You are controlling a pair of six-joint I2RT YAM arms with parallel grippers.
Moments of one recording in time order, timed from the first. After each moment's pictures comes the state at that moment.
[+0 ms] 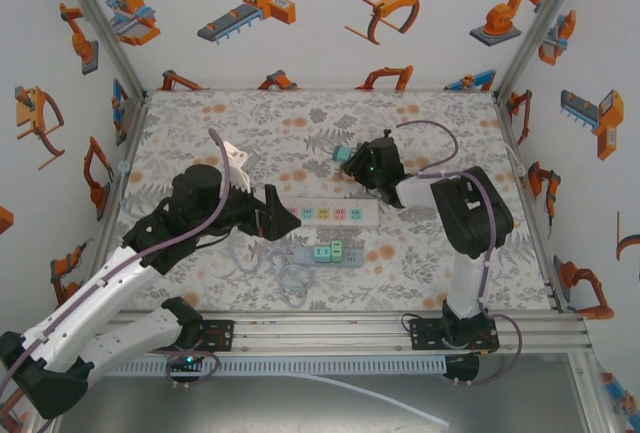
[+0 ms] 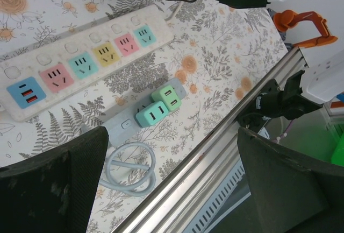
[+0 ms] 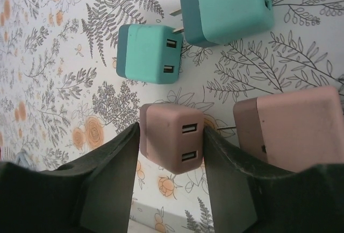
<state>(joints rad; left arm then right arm) -0.74 0.86 0.90 -0.47 0.23 -0.45 0.44 1.92 0.95 0.40 0.00 0.87</state>
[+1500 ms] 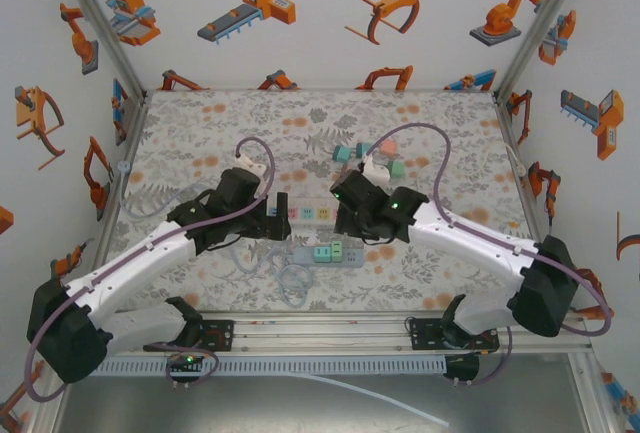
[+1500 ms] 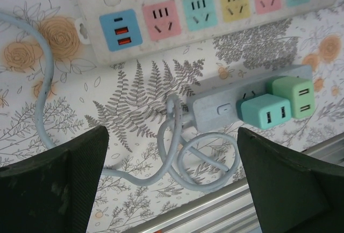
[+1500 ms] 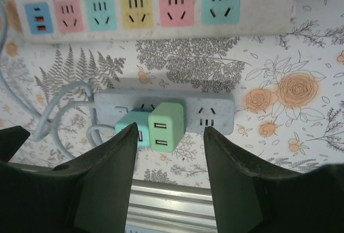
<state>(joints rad) -0.74 1.12 0.82 -0.55 -0.06 -0.45 0.95 1.38 1.10 -0.77 0.28 0.98</state>
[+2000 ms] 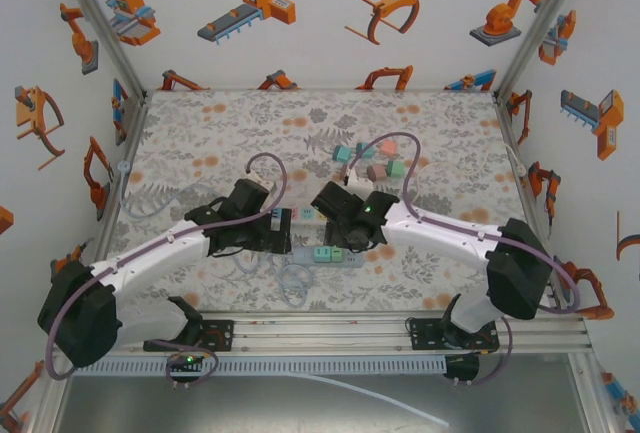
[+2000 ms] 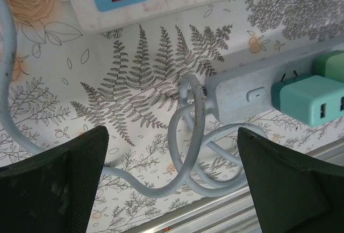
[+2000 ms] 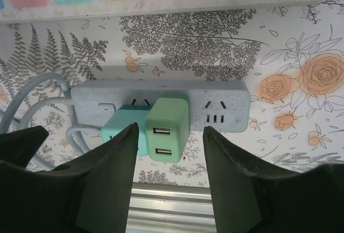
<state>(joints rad) -0.74 1.22 0.71 -0.48 0.00 -0.46 1.00 1.52 1.10 -0.77 0.27 1.05</state>
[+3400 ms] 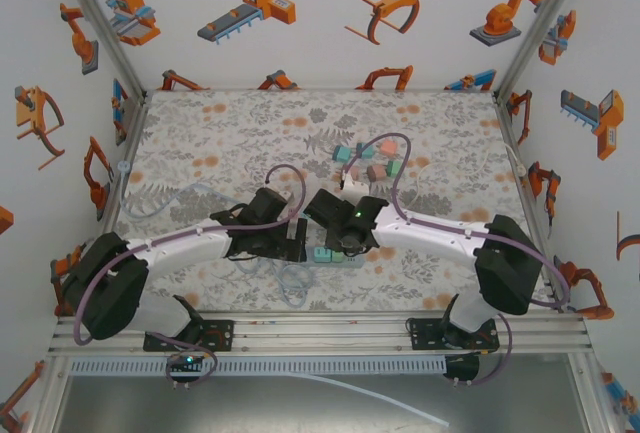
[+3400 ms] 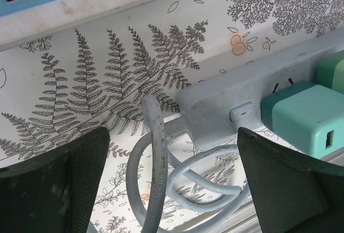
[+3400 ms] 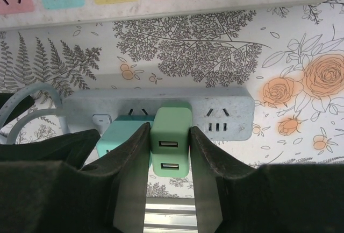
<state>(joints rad) -0.82 1.39 0.68 -0.30 0.06 -0.52 1.04 1.57 1.10 -0.76 0.34 1.09</state>
